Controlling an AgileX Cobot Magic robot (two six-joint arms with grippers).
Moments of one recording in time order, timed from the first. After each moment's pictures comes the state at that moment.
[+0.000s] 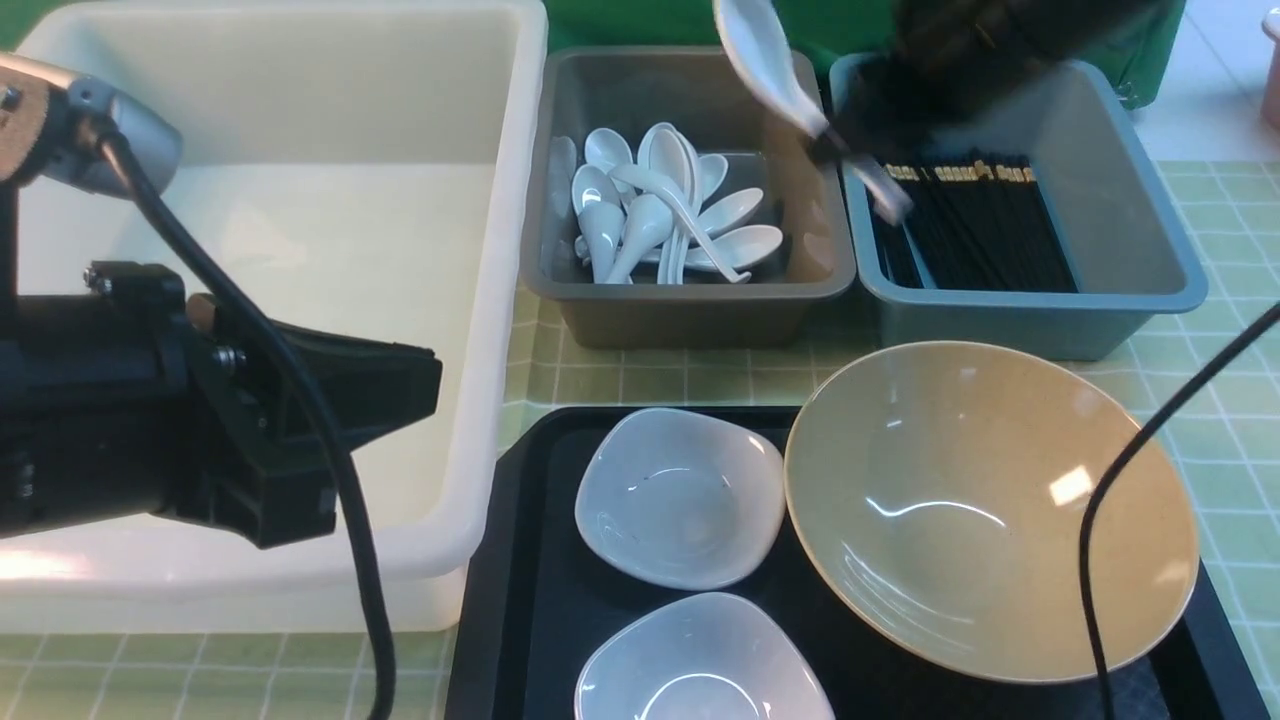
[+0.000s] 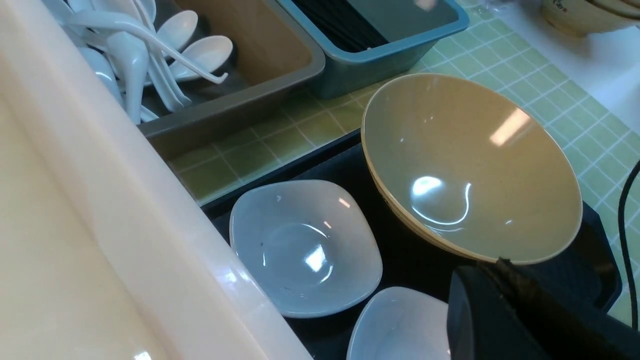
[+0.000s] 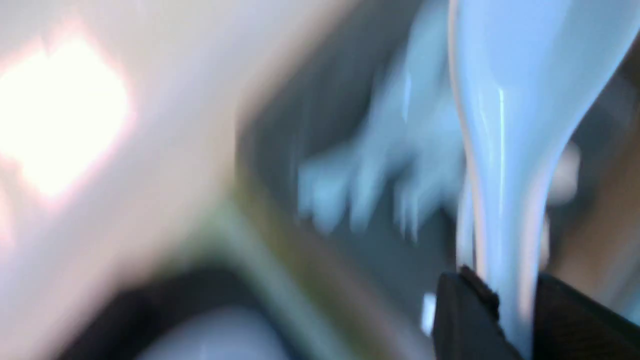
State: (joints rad) right arm 0.33 1.83 -1.76 0.46 0.64 -0.49; left arm -0.27 0.85 -0.82 -0.74 0.79 0.66
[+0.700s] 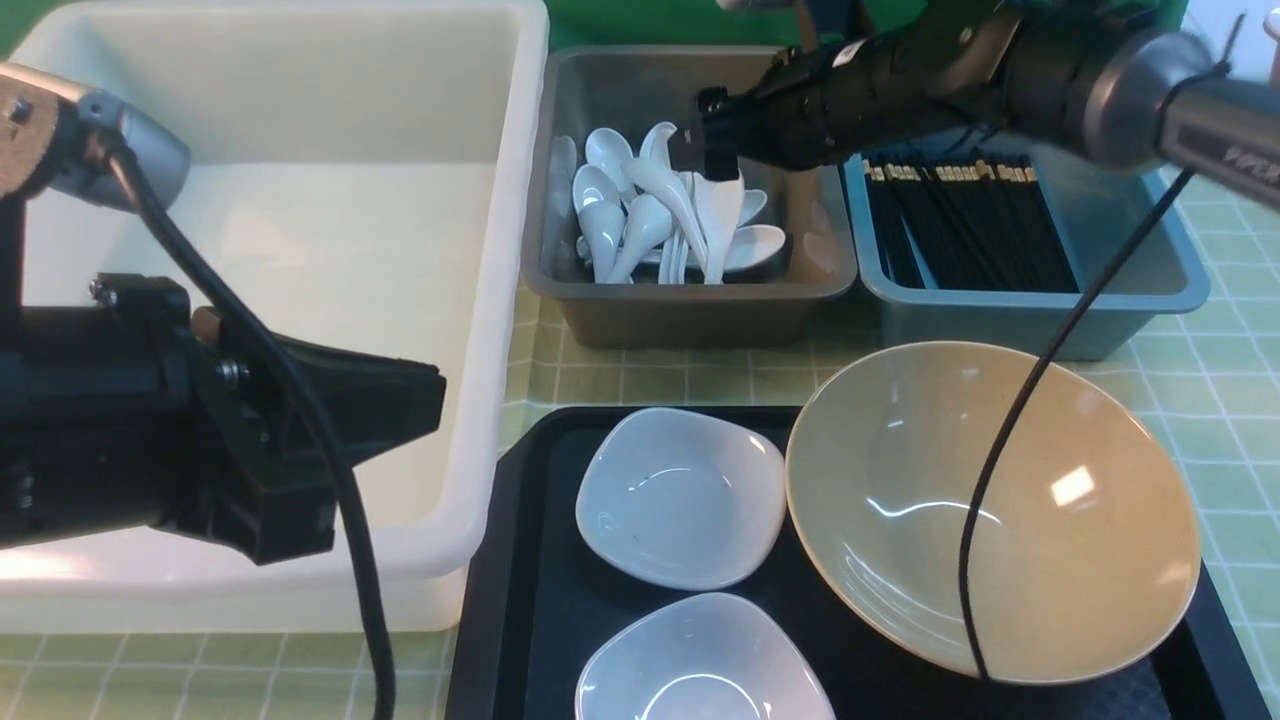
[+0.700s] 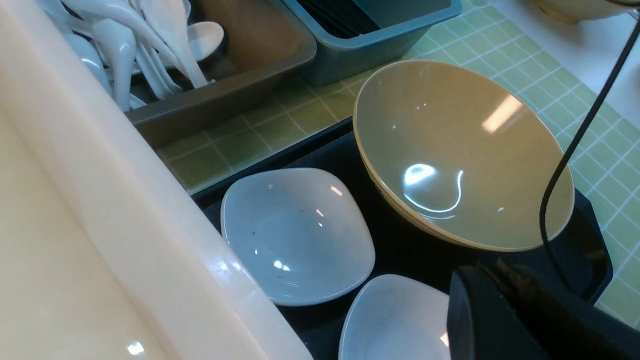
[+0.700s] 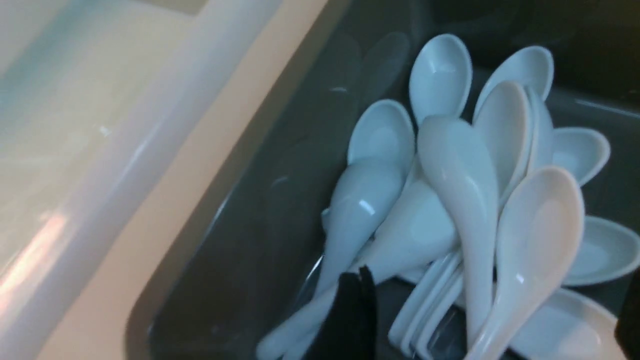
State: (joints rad) right arm 0.34 2.10 -1.86 0.54 0.45 -0.35; left arm -0.27 0.85 -0.82 -0.74 0.82 0.66
